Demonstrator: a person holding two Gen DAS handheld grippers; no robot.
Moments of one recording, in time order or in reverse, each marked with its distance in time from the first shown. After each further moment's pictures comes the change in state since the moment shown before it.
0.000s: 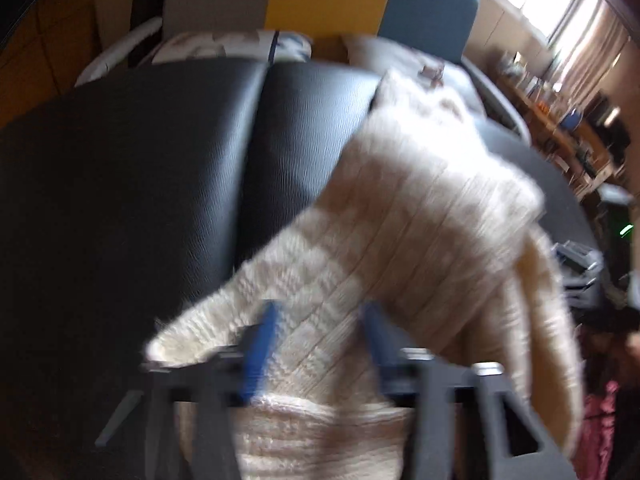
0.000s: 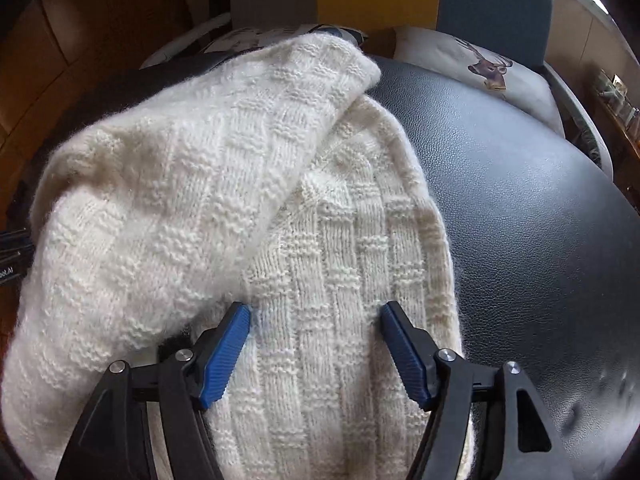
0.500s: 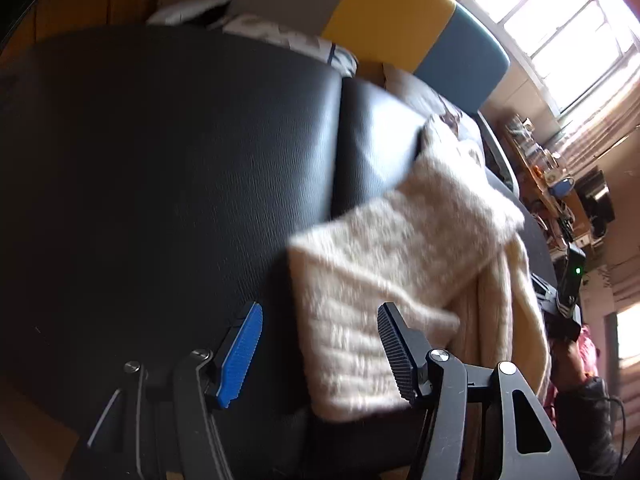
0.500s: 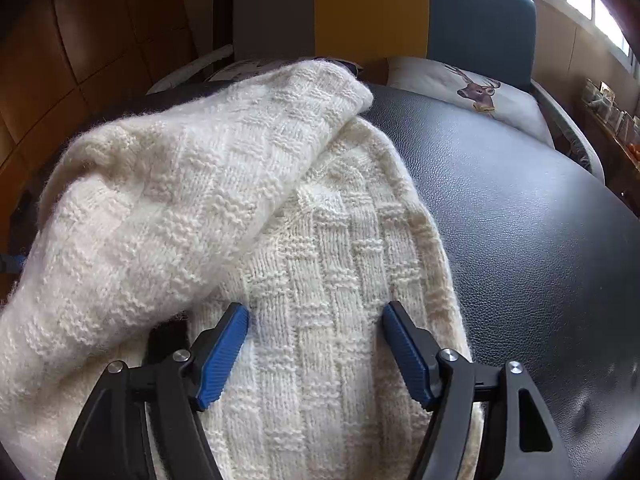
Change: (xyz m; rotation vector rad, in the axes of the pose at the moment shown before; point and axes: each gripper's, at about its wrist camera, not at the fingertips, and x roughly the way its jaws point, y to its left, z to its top) left arm -0.069 0.098 -0.048 -0.231 -0.041 -0.156; right arm -0.013 -0.004 -0.033 0.006 -0.145 -0.005
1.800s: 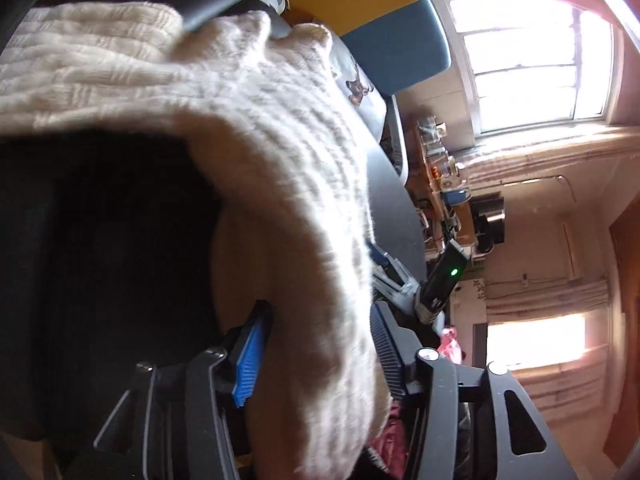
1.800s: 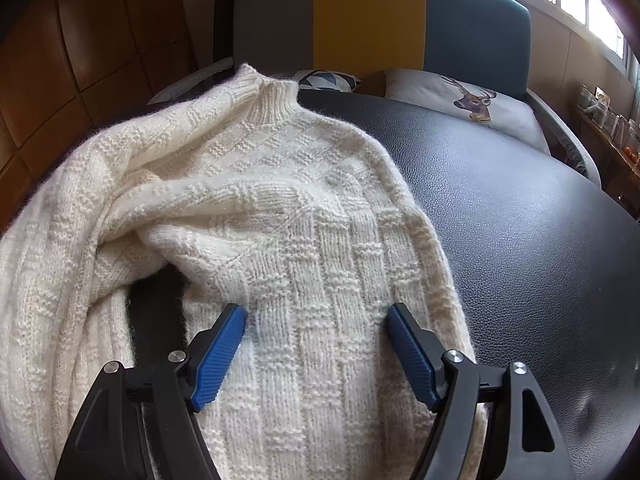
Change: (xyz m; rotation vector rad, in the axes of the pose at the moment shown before) left arm 0.037 -0.088 -0.042 -0.210 0.138 -0.517; right arm -0.002 0.000 -0.004 -0.015 -0.032 0.000
